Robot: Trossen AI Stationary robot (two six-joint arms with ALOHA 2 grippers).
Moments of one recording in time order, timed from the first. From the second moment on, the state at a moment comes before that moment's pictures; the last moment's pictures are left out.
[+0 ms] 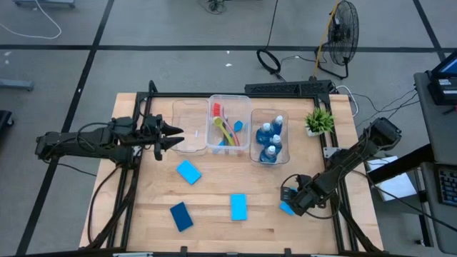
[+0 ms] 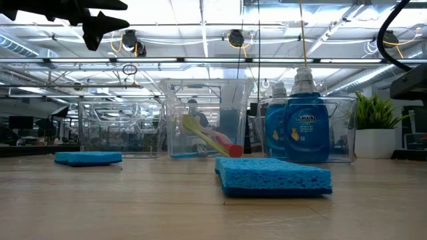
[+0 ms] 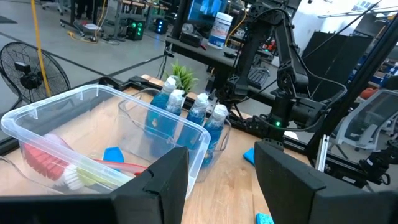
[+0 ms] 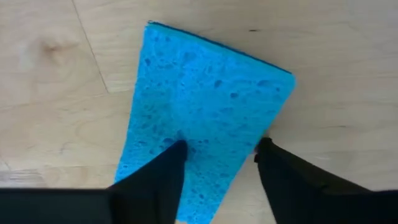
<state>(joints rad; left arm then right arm) 0.07 0.52 0.49 -0.05 -0.05 -0.34 0.71 1.48 0.63 -0.57 -0.03 2.45</state>
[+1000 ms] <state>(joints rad) 0.07 0.52 0.49 -0.05 -0.05 -0.35 0.71 1.48 0.63 -0.45 -0.02 2.26</state>
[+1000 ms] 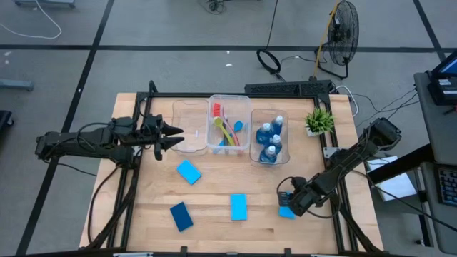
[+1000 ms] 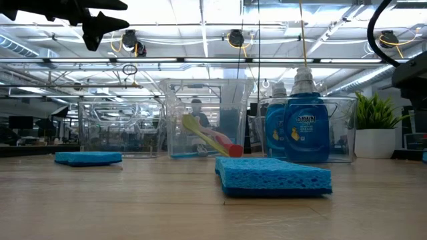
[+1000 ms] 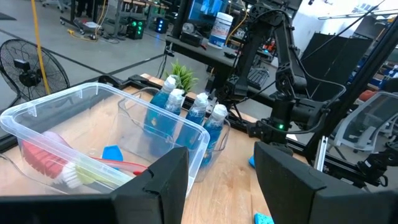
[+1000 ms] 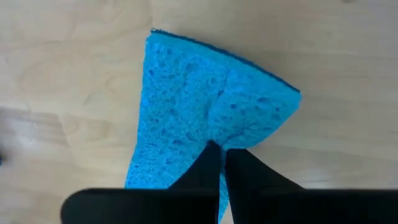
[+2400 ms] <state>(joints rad) 0.07 0.52 0.49 -0.05 -0.05 -0.46 0.65 1.29 0.63 0.10 0.37 1.46</state>
